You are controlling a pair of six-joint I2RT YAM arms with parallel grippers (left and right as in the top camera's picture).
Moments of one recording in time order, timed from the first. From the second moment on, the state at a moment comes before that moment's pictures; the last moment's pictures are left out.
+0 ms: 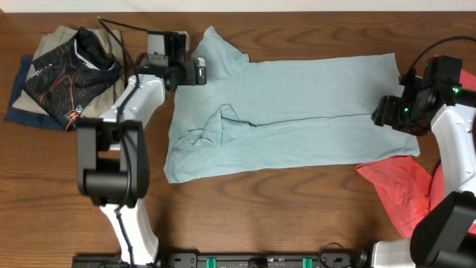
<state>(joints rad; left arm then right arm) -0.09 2.06 1.42 -0.24 0.18 -0.09 -0.25 1.61 1.26 -0.94 -0.16 0.04</state>
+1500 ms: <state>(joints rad) -0.09 1.96 1.42 -0.38 0.24 -0.10 -0.25 1.79 1.26 -0.43 -0.11 0.04</state>
